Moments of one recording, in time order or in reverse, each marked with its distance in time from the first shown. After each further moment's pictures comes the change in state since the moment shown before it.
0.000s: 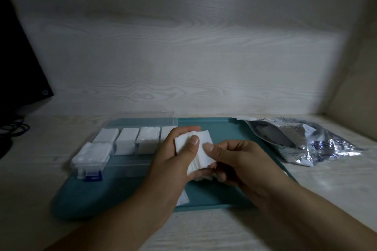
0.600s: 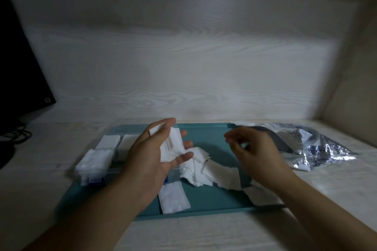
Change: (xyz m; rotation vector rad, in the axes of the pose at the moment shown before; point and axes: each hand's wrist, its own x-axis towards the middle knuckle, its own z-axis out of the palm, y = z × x) left_hand 0.020 0.031 -0.021 -0.188 0.129 -0.073; right_hand 0.032 0.008 -0.046 -0.819 0.355 -0.437
